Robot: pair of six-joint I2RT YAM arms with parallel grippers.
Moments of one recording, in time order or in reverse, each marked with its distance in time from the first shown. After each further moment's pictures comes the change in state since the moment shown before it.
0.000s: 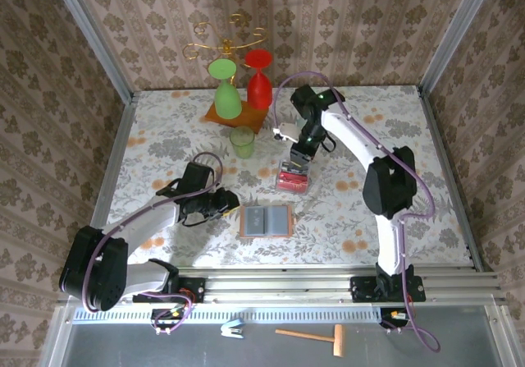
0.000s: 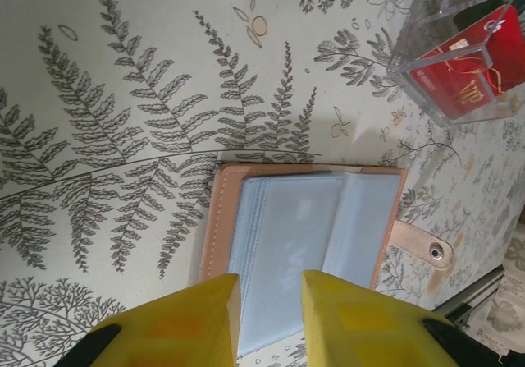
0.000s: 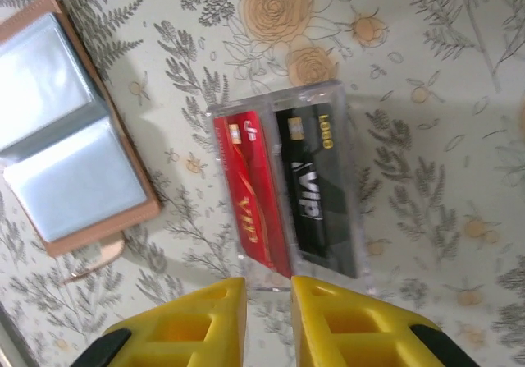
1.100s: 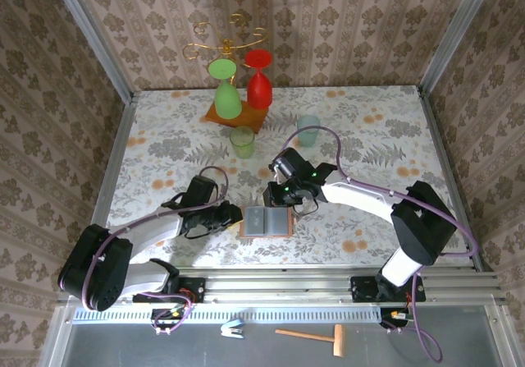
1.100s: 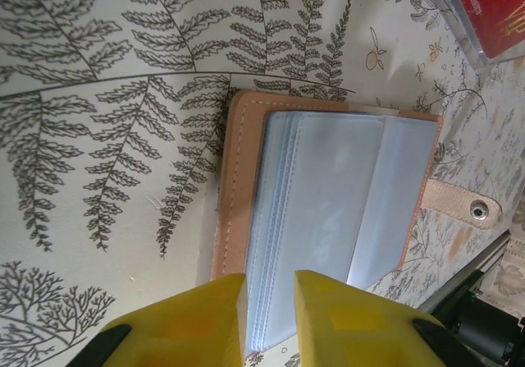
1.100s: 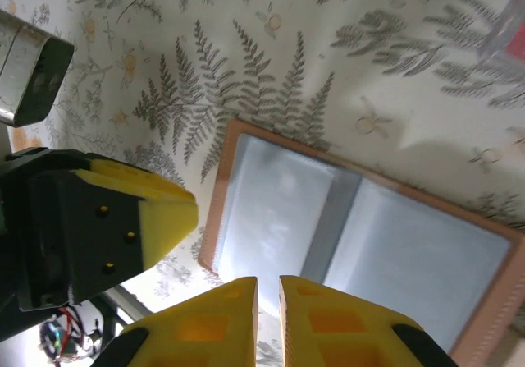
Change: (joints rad) left arm -0.067 0.000 -0.160 0.182 0.037 -0.033; right arm 0.328 -0.410 -0.829 0.865 -0.061 1.316
